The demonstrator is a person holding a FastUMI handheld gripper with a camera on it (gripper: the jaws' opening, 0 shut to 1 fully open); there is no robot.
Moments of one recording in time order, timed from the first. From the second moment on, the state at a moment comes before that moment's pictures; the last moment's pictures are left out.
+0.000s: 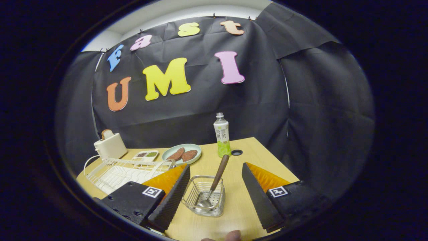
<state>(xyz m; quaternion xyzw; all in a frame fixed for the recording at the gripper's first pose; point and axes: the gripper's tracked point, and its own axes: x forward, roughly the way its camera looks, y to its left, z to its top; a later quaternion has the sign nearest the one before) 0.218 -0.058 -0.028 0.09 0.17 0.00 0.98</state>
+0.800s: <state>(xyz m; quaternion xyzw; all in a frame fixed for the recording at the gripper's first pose) 0.283 -0.054 -0.061 0.17 0.24 0.04 0.95</state>
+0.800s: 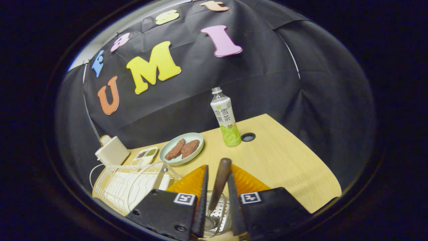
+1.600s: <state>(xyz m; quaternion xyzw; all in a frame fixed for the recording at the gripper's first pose) 0.215 -0.049 0.047 0.13 0.09 0.00 0.99</state>
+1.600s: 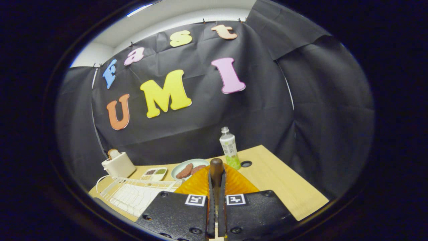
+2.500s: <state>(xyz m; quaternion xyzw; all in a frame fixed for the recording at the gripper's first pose) 0.054 0.076 0.023 0.18 0.06 0.06 0.98</state>
